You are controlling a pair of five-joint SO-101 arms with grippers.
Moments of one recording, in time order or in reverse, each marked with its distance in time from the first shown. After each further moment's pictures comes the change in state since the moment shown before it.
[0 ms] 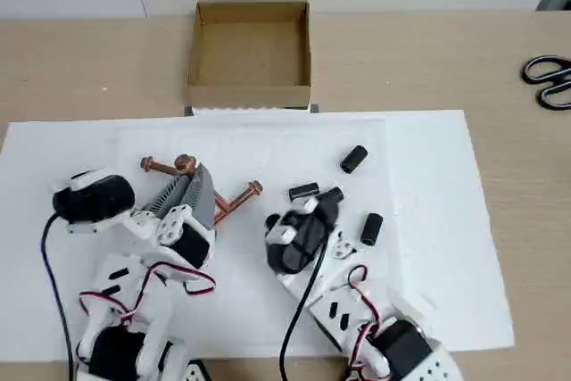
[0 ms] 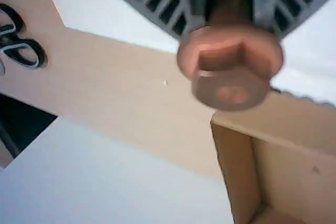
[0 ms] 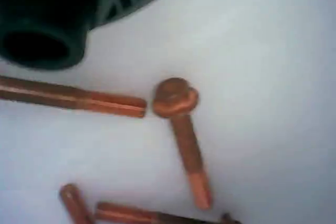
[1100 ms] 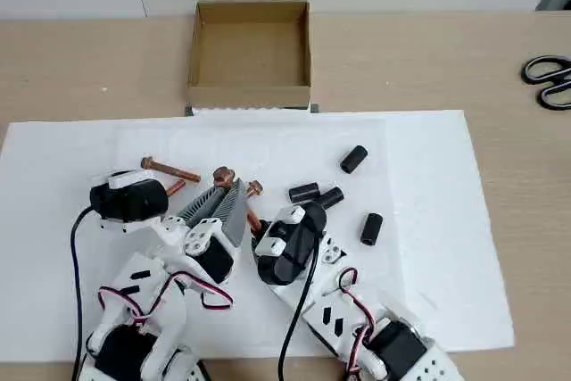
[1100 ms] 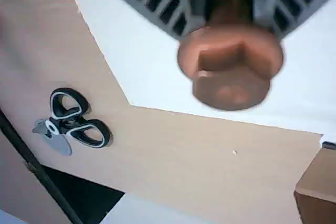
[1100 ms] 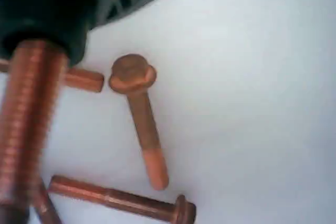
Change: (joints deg) left arm 10.9 -0.1 1.8 -0.1 0.4; right arm -4.0 0.0 0.9 -3.3 0.0
